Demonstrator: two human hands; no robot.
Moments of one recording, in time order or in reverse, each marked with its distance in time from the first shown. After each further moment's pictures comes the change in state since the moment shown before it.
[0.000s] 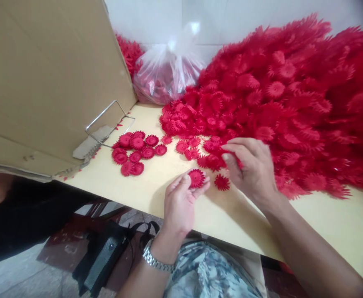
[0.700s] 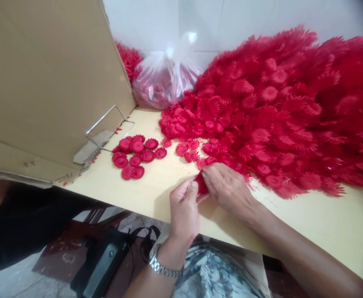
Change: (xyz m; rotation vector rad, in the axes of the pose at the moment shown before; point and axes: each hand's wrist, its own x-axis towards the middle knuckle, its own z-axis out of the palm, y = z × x) left_hand -0.004 -0.011 0.000 0.169 -0.014 0.087; right_hand -0.018 -0.036 0.017 -0.061 -0.172 -0.238
